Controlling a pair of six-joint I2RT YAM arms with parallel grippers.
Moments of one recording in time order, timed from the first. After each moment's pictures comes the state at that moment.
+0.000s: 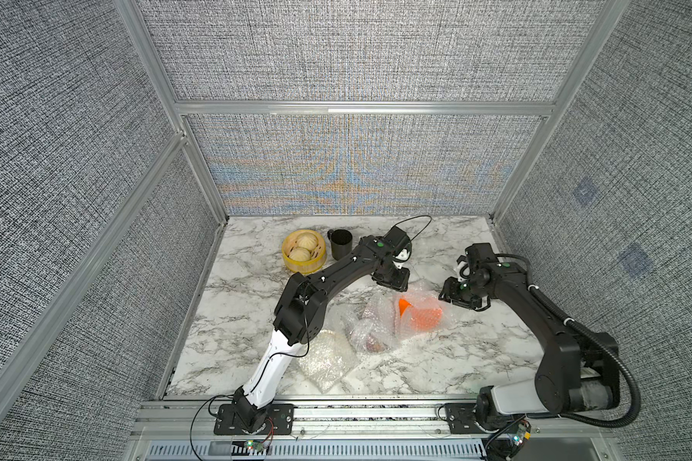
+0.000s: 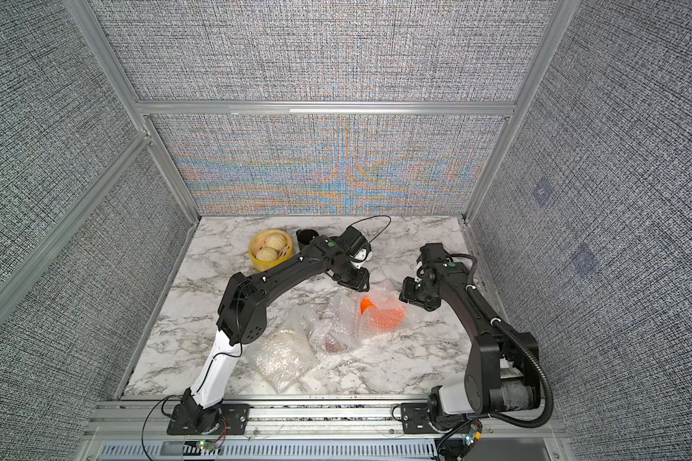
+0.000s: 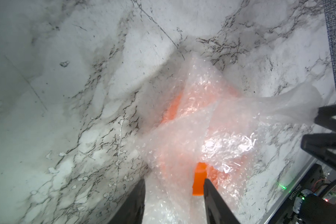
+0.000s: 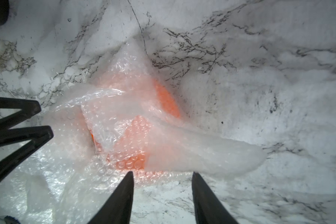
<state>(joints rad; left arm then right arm) -0.84 2.31 2.11 -0.96 0.30 -0.28 0.08 1.45 1.05 -0.87 -0.20 0.23</state>
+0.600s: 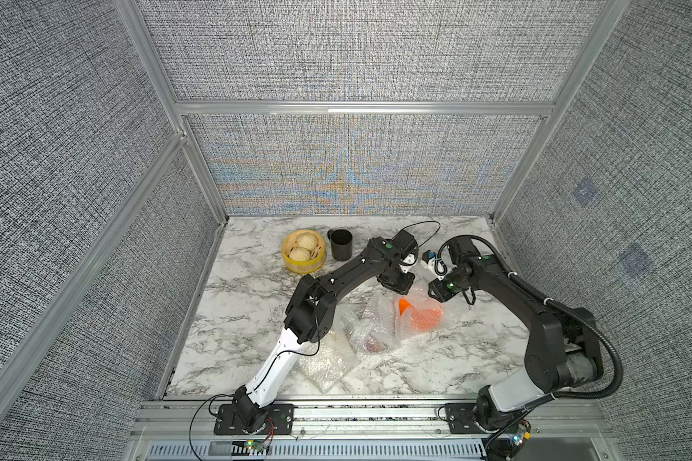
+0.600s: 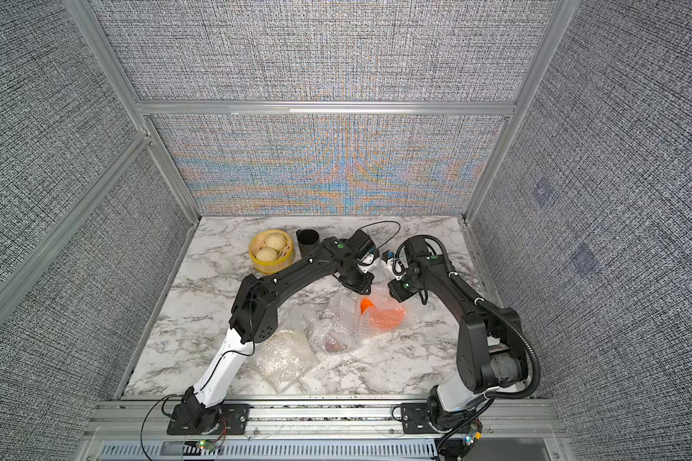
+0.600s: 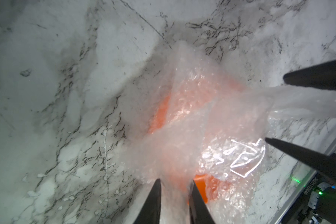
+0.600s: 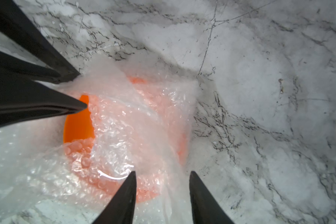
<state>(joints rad) -0.86 2.42 2.25 -1.06 0.29 -0.20 0.18 1.60 1.14 -0.78 -0.16 -0.47</state>
